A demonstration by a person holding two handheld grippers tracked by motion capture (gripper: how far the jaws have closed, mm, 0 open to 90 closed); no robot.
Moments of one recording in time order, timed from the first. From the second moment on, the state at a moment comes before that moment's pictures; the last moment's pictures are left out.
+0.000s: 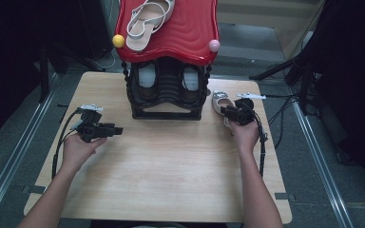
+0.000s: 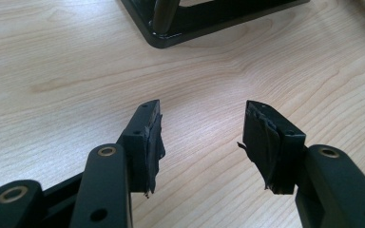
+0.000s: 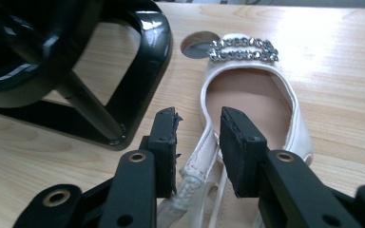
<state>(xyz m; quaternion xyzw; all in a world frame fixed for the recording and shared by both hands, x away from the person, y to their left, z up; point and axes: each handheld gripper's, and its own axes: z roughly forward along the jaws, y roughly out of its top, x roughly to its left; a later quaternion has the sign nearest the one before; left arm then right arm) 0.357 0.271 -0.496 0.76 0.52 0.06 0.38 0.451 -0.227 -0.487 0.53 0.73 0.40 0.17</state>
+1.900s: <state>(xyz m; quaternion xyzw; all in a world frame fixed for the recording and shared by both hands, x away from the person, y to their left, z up) 0.350 0.280 -0.500 0.76 0.53 0.06 0.38 0.460 -0.241 -0.465 0.57 0.71 0.40 0.12</state>
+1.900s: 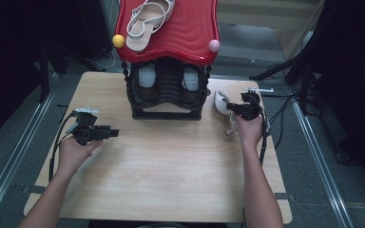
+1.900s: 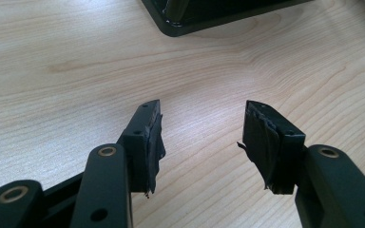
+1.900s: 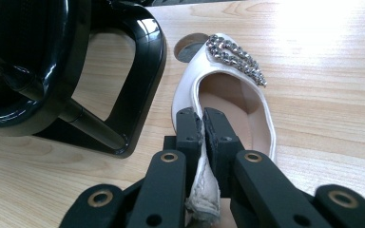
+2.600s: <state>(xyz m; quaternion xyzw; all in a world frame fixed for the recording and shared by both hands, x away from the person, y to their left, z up) 0.355 0.274 -0.499 0.76 0.52 0.05 0.39 0.462 -0.246 -0.439 0.57 0.71 0.40 0.11</state>
